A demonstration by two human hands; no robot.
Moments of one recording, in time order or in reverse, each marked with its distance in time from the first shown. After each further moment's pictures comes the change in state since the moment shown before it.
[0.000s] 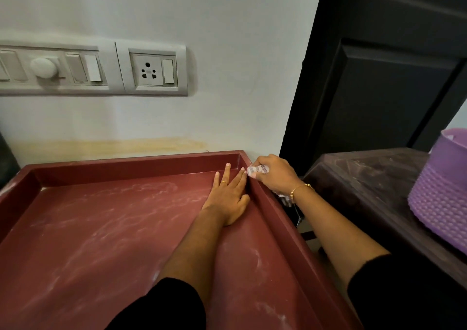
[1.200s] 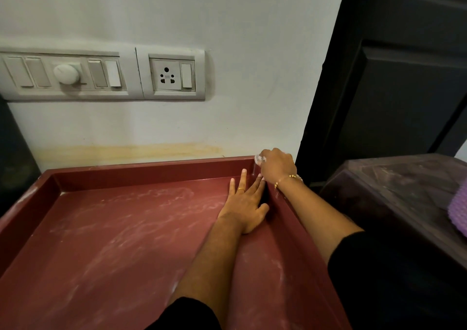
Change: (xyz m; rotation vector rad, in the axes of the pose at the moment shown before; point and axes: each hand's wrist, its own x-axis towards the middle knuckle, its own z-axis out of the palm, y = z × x) left_hand 0.001 -0.002 0.000 -0.027 -0.053 0.008; right_hand 0.054 -0.018 0.032 -0.273 0.082 0.063
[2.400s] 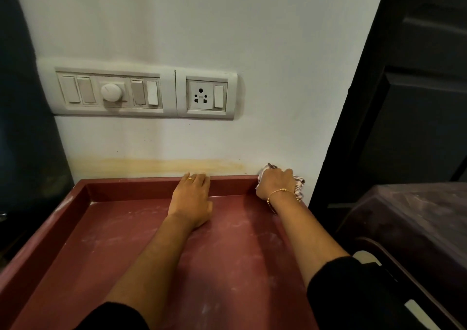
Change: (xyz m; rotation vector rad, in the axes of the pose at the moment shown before) left_hand -0.049 -0.112 -0.071 0.368 0.246 -0.263; right_hand 0.001 -0.061 0.004 -0.205 -0.043 0.031
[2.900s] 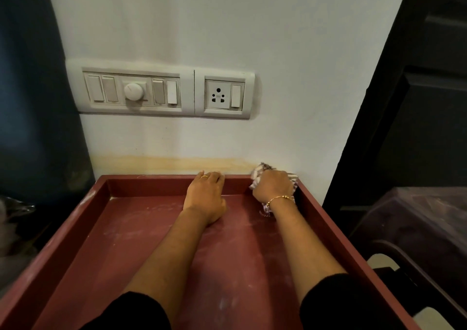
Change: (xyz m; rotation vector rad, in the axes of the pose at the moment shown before) left_hand 0.000 -0.003 -0.005 0.002 -0.028 0.017; right_hand -0.023 -0.034 -0.007 0.106 0.055 -0.127
